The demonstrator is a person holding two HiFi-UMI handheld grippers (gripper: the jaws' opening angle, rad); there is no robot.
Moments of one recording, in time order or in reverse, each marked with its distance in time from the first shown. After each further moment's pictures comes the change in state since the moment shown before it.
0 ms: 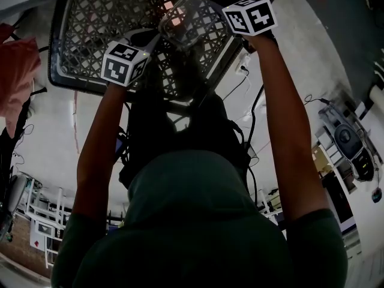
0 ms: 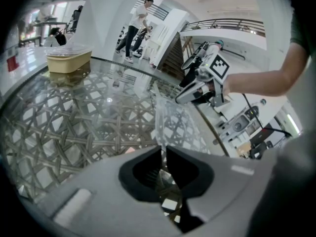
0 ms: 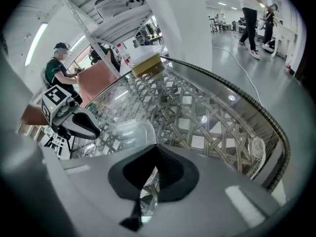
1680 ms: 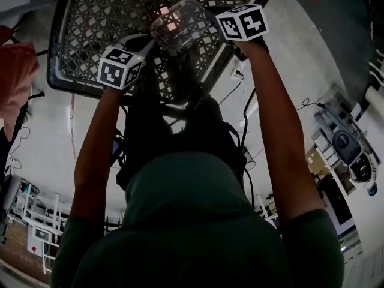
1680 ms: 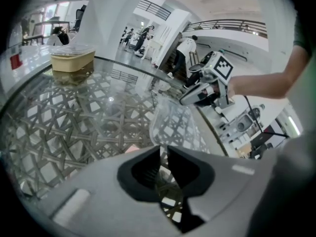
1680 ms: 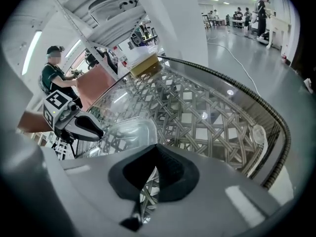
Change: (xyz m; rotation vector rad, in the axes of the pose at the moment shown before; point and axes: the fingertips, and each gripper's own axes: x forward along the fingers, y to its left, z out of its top) left arm -0.005 0.002 -0.003 -0.023 0.000 0.011; right arm -0.004 0.008 -0.007 0.066 0.000 0.014
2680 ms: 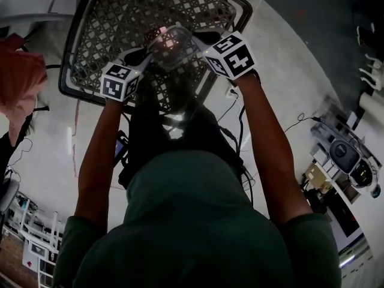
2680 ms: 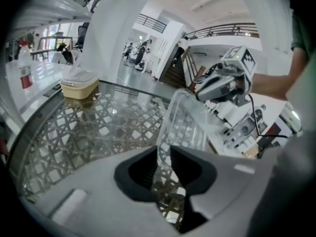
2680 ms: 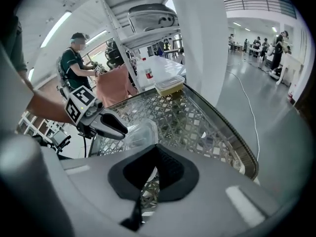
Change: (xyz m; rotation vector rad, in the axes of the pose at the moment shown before) left arm -0.049 -0.016 0.033 0.046 -0.136 0.048; right arm -0.085 0.093 0.032 -0.242 -0.086 -0.034
